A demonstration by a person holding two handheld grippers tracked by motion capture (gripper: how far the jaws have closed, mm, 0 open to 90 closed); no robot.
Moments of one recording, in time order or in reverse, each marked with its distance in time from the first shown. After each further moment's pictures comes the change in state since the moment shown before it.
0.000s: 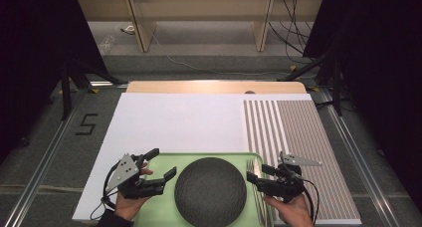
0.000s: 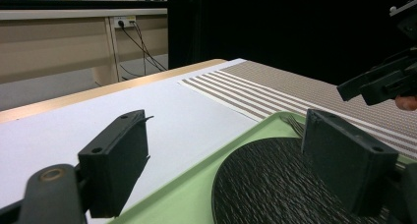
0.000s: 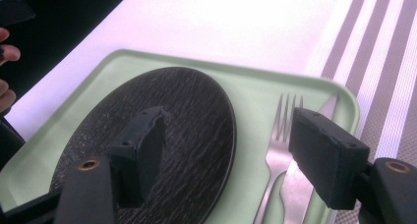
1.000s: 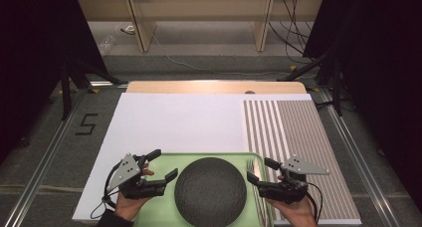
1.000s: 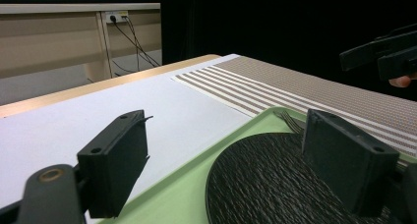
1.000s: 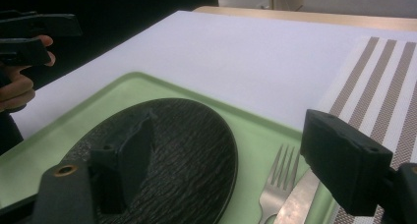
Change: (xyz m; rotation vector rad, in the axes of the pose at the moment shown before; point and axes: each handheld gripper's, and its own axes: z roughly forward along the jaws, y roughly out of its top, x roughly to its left) left arm -0.001 0.000 0.002 0.020 -0.027 0.001; right arm 0.009 0.001 -0.015 -0.158 0.017 -0.190
